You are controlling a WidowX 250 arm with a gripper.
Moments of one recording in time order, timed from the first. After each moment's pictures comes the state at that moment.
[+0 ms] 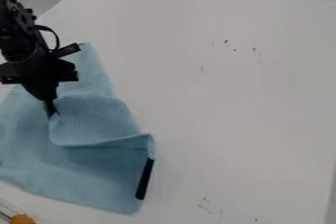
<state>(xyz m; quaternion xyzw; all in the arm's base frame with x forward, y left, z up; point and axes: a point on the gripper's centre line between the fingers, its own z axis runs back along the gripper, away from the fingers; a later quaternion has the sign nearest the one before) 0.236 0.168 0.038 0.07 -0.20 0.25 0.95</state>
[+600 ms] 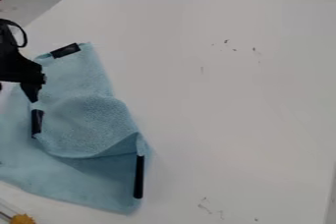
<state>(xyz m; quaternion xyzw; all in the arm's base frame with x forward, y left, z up) 0.207 0.191 0.054 0.10 -0.15 0.20 0.96</state>
